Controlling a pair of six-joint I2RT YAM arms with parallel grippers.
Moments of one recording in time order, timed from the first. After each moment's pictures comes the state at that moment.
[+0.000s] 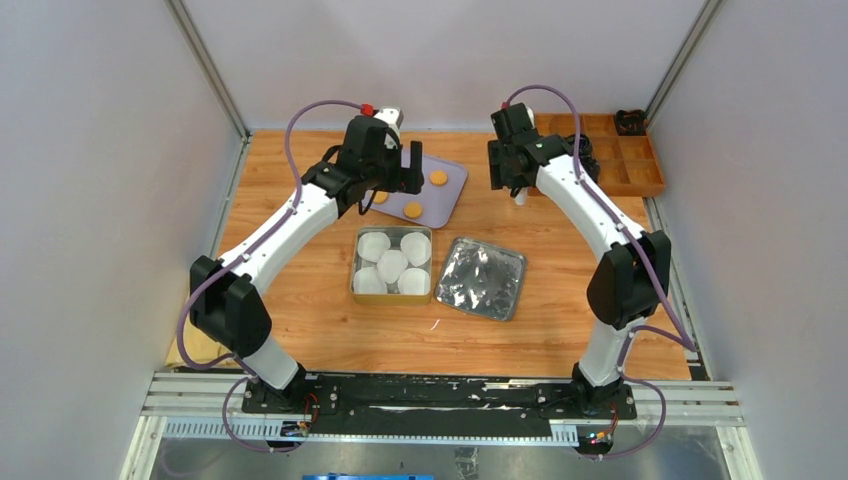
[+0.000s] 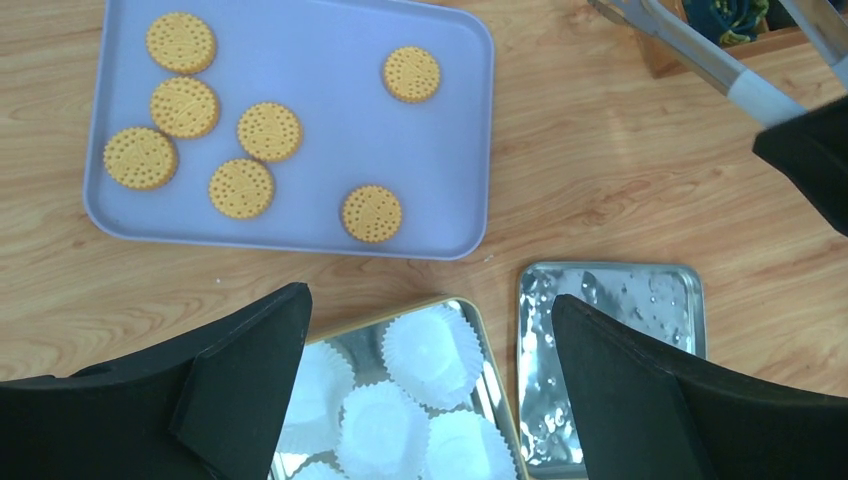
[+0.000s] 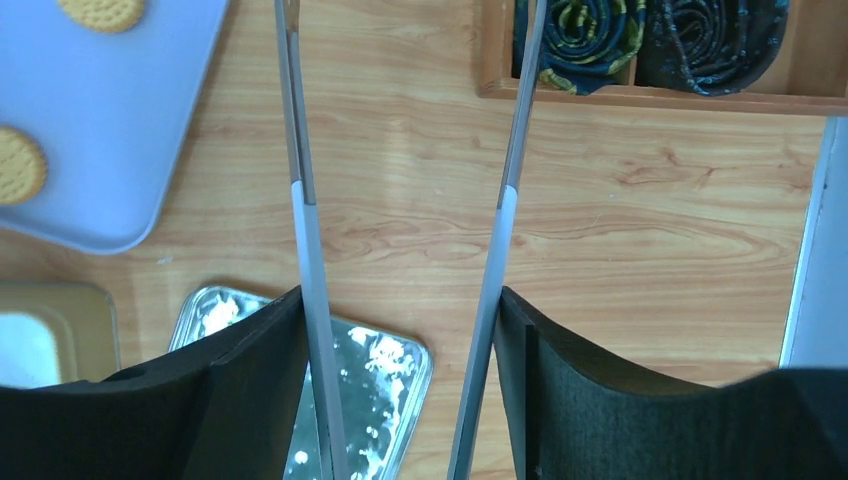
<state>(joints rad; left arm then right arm) -0.51 1.60 1.48 -0.45 -0.04 -0.27 0.42 1.82 1.75 -0.84 0.39 0.22</state>
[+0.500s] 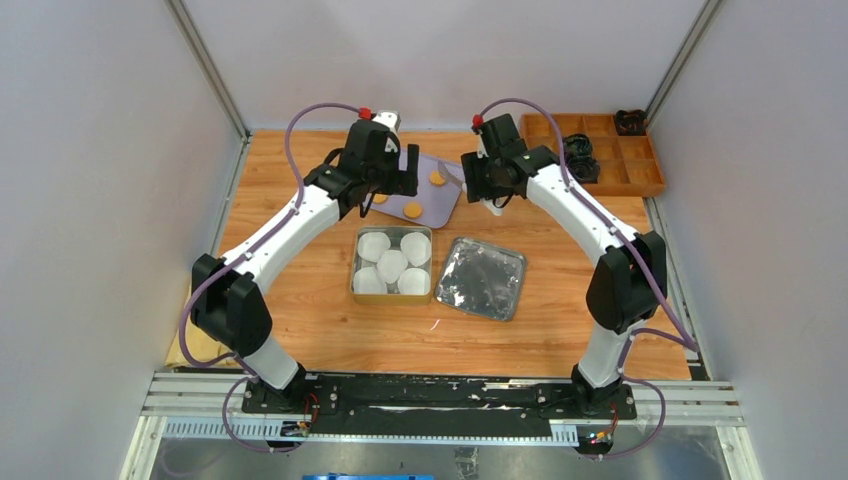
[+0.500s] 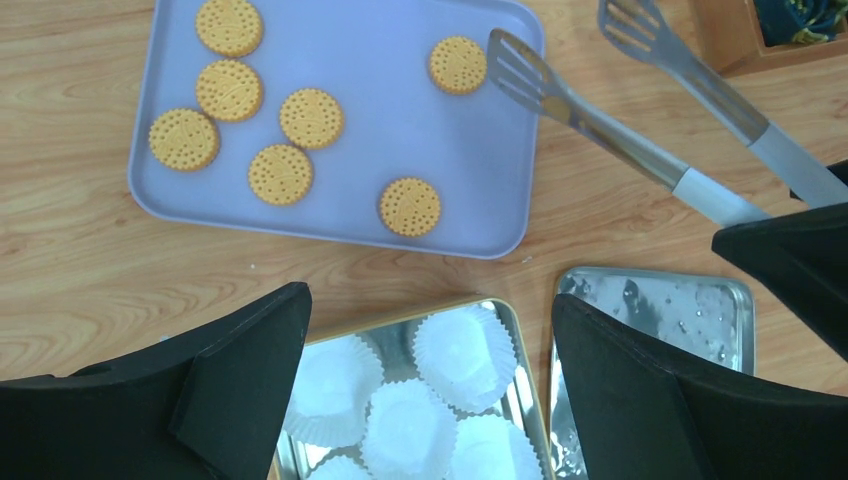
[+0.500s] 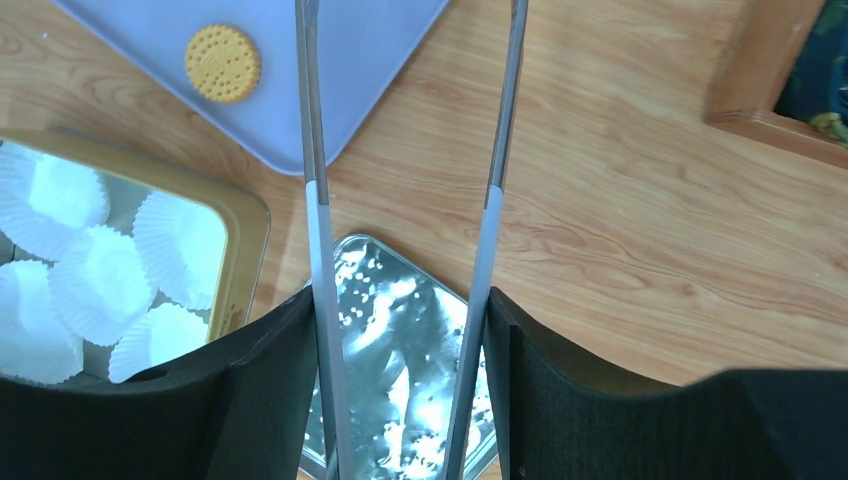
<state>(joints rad) -0.51 1.61 1.46 -0.44 -0.13 -0.27 0.49 1.78 1.67 -0.74 0.09 0.17</state>
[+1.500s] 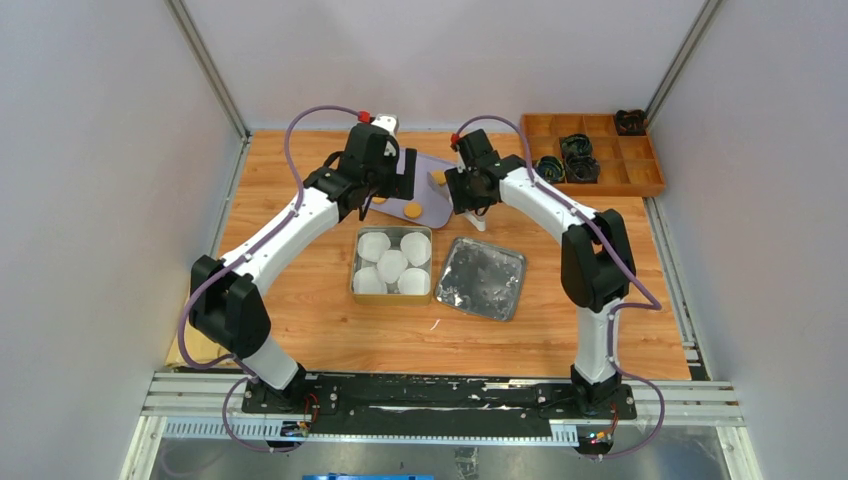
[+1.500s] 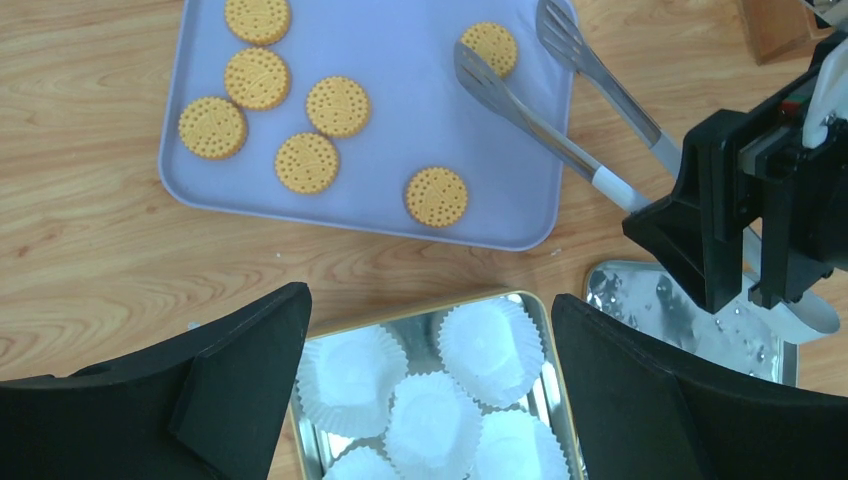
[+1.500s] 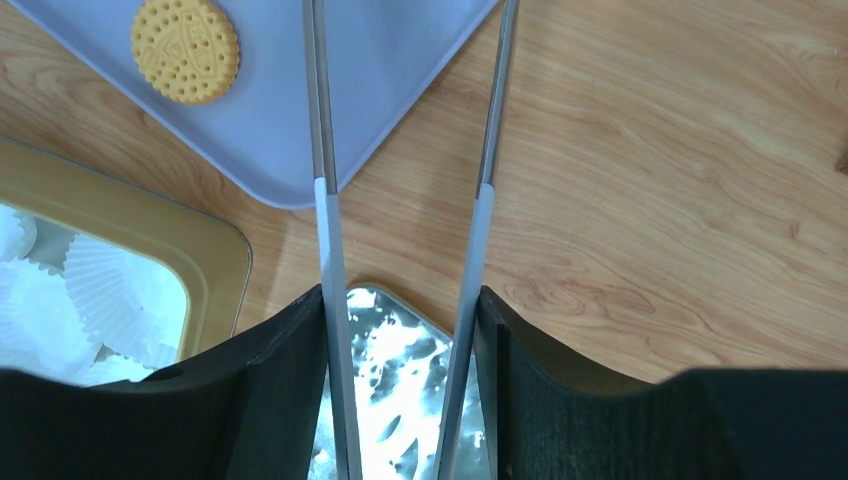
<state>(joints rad) -0.51 1.59 1.43 -0.45 -0.17 -0.24 0.52 1.97 1.65 -0.63 0.04 0.15</state>
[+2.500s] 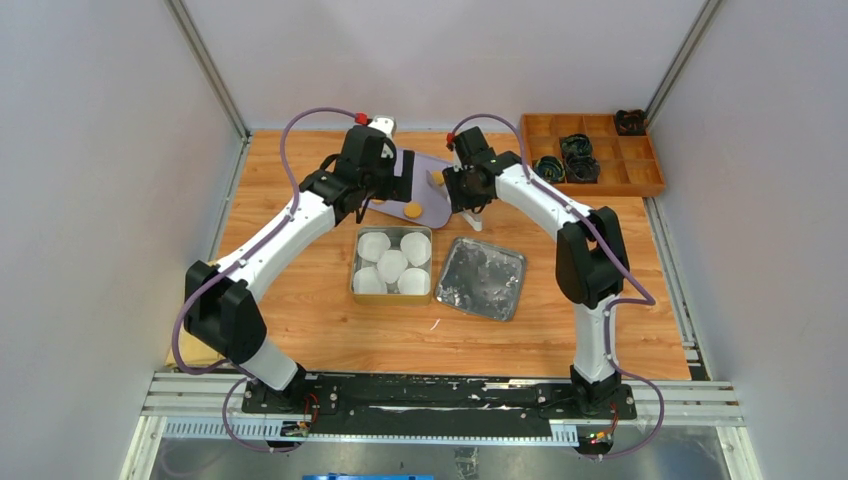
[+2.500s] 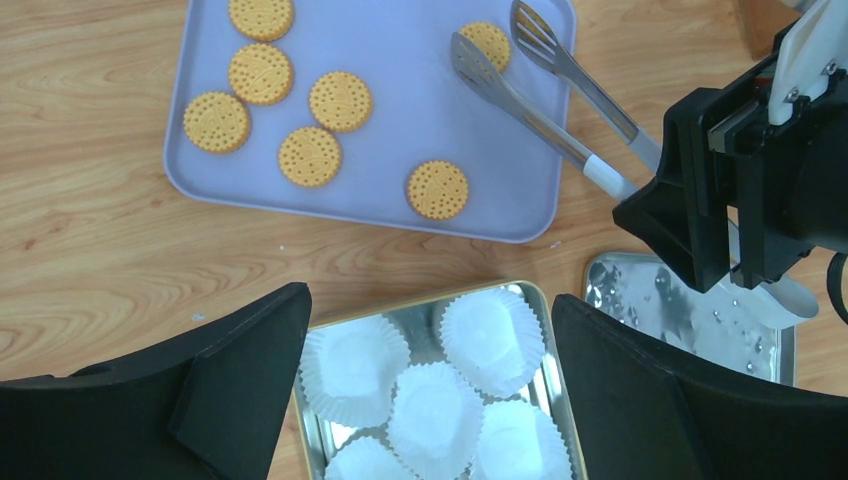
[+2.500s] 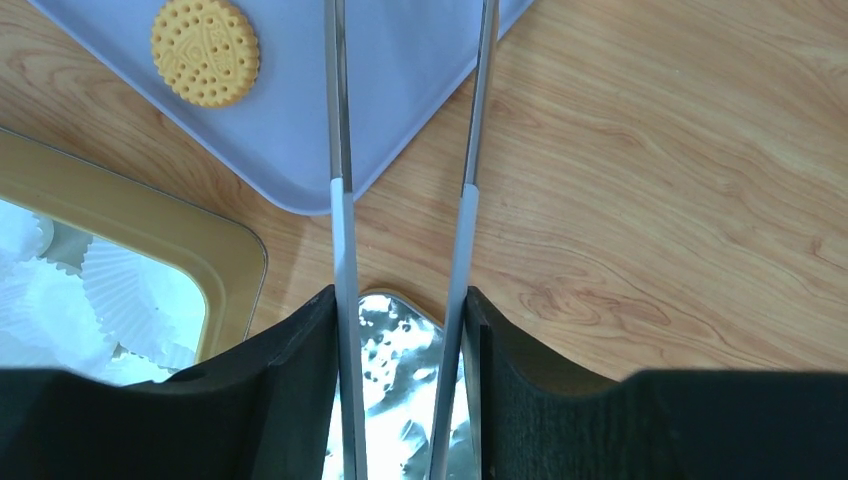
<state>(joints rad) -0.51 1.56 1.40 -0.45 -0.17 -0.24 0.52 2.03 1.73 -0.68 0.01 0.14</state>
